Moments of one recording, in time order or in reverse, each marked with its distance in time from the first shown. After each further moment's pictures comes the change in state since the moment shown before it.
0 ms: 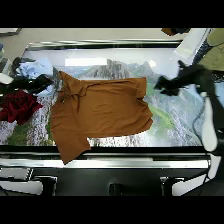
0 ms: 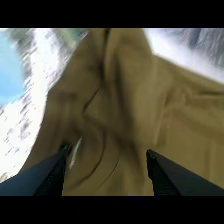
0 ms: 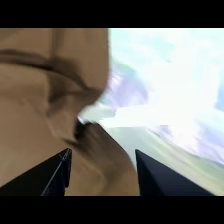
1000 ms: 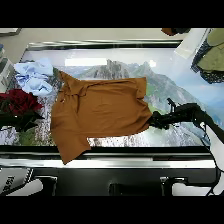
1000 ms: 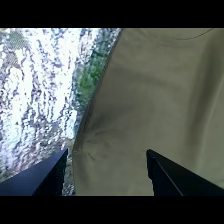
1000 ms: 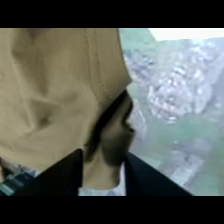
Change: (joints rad) left arm 0.256 0.315 -0.548 0.004 -0.199 0.054; right arm -0.037 0.196 -0.753 0.289 0.128 -0.369
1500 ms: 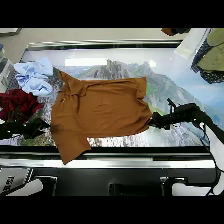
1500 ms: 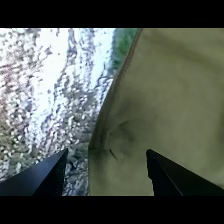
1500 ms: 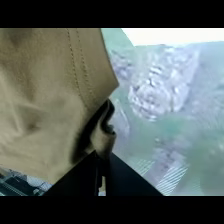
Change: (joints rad) left arm -0.004 -0.005 -0.183 -0.050 0.119 0.084; right arm 0.004 0.000 -0.005 -0.008 -0.004 -0.005
